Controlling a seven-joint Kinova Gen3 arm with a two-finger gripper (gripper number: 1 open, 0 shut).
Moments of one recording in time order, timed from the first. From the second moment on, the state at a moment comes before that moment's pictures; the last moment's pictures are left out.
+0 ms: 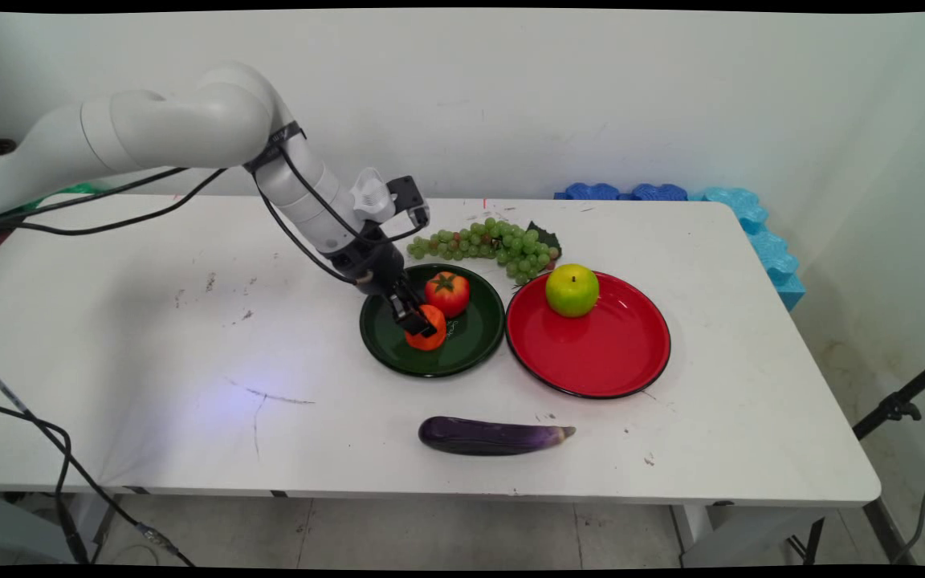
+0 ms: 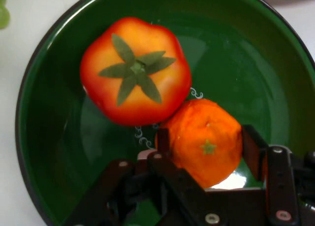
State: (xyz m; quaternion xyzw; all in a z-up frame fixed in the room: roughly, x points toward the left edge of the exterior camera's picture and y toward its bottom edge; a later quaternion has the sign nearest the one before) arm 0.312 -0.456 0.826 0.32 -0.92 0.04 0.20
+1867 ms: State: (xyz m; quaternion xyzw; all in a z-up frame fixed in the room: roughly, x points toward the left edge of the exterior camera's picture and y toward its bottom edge) arm 0.225 -0.401 0.897 0.28 -0.92 0.02 0.28
